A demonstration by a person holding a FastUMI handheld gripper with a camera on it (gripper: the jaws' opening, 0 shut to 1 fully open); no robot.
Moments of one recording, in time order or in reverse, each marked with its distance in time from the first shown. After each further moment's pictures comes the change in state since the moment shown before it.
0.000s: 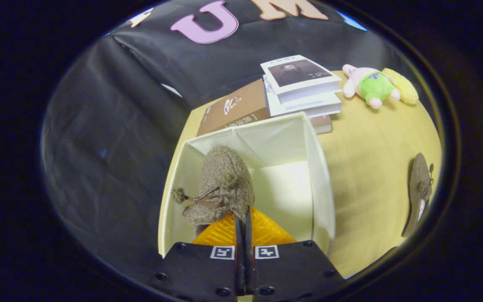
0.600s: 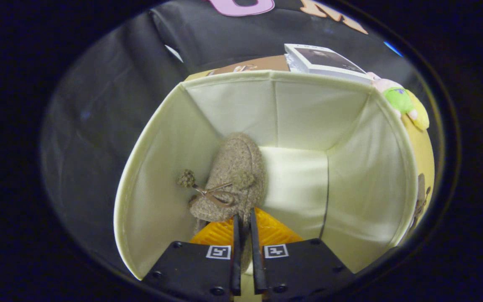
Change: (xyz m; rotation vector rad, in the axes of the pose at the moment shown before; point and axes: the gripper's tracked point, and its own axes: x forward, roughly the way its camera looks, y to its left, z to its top) arm 0.053 0.008 -0.039 -0.214 0.121 -0.097
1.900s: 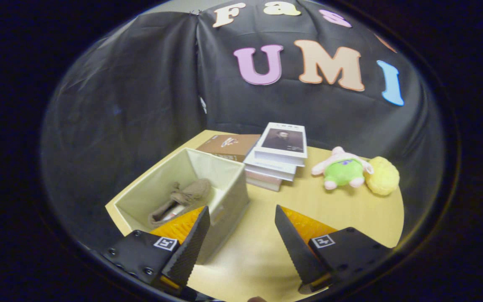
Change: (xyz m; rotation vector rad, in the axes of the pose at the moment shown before) arm -0.189 -0.181 0.038 -0.252 -0.514 0.008
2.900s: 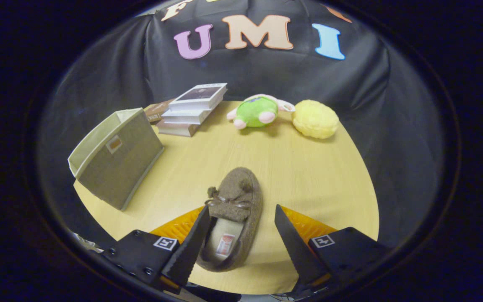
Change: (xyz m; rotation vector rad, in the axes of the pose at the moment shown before) arm -0.047 -0.199 -0.151 0.095 0.209 -0.185
